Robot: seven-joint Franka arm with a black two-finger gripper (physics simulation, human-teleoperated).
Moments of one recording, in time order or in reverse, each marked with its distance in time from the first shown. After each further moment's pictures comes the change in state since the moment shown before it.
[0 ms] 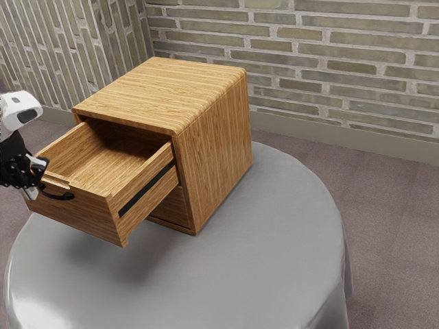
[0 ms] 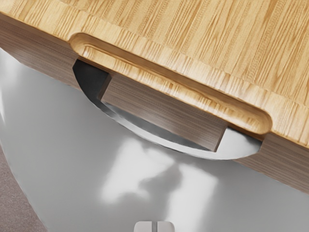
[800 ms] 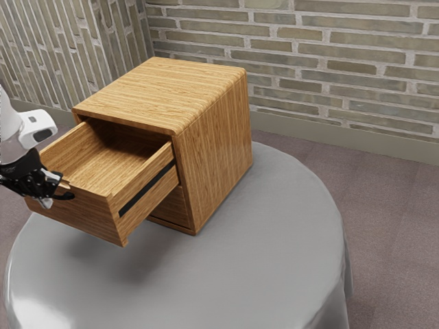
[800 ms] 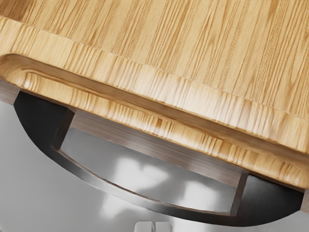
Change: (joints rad) arm 0.034 0.059 0.011 -0.097 0.000 0.189 0.107
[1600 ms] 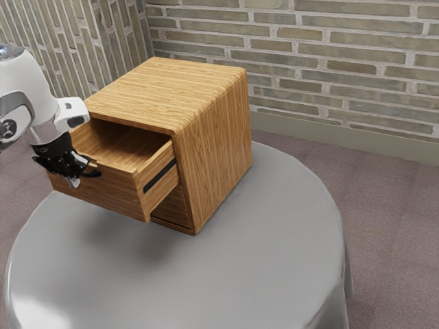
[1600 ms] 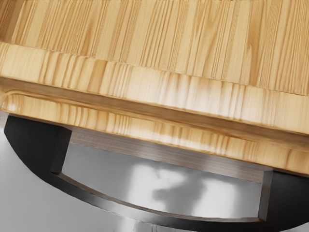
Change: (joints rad) arm 0.002 0.290 -0.009 0.165 0.008 0.129 0.130
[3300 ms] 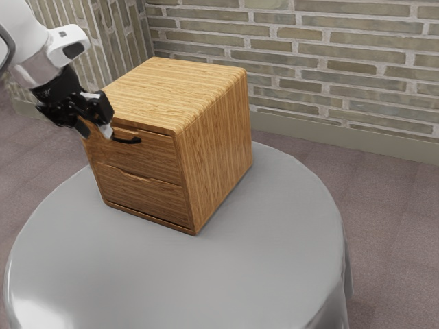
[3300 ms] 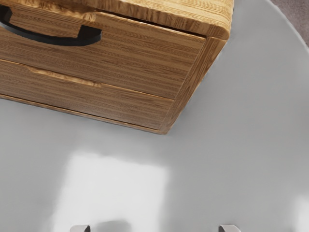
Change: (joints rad) arm 0.000 -0.099 -0.154 0.206 -0.255 -0.157 -0.066
